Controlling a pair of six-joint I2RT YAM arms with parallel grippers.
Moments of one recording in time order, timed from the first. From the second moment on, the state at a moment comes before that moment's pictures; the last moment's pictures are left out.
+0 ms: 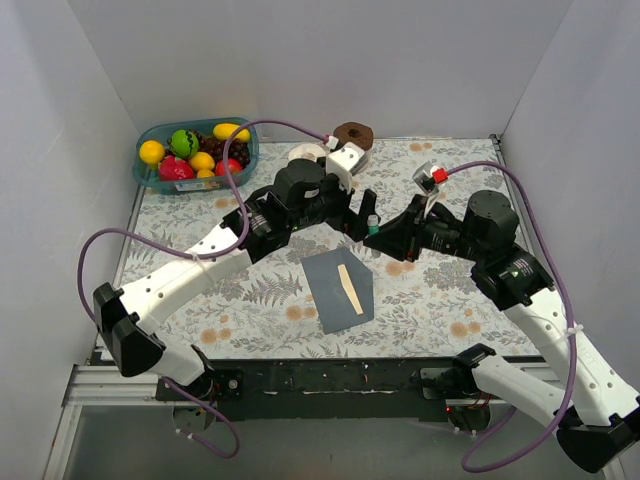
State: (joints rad) left arm -0.91 1.44 1.47 -0.32 0.06 -0.16; right arm 0.56 0.88 1.03 -0.31 -0.64 0.32
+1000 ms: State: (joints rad) left arm -0.91 1.52 1.55 -0.47 0.07 -0.08; right arm 0.54 0.93 1.05 -0.35 -0.71 0.31
